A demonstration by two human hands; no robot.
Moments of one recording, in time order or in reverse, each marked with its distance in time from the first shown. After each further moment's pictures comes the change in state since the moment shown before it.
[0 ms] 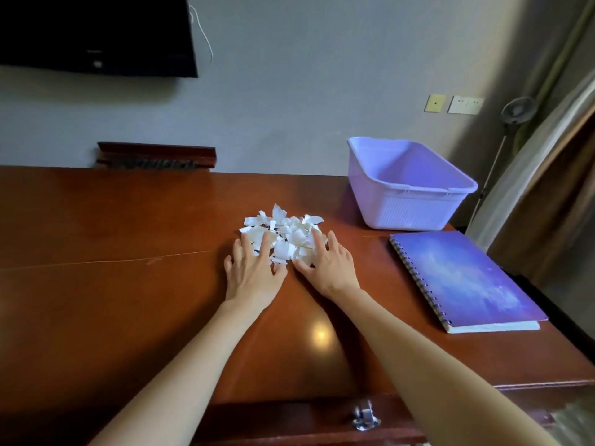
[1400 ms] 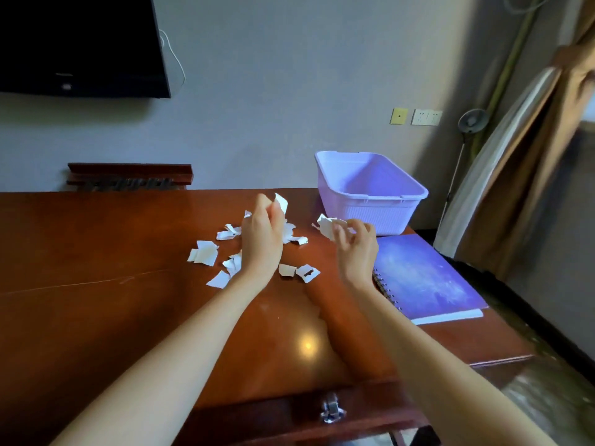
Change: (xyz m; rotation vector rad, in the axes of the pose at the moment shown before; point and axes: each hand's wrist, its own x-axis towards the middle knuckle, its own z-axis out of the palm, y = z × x) left_hand 0.004 0.087 -0.068 -0.738 0.424 0.125; right_hand -0.026 0.031 -0.075 0.702 0.635 0.195
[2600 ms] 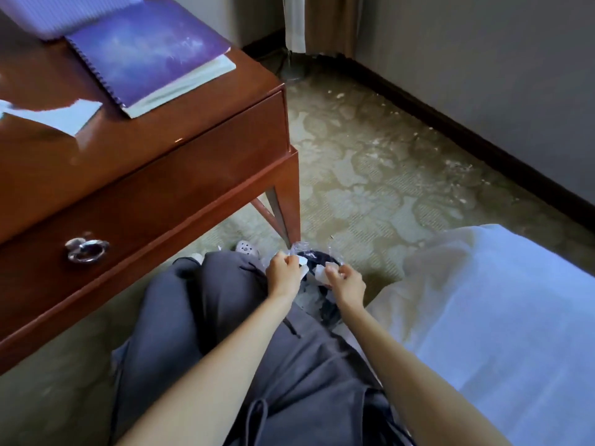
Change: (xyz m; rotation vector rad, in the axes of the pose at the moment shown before) left_hand -0.421 0.012 0.172 0.056 -0.982 -0.732; right_hand -0.287 0.299 -0.250 -0.148 0.117 1.084
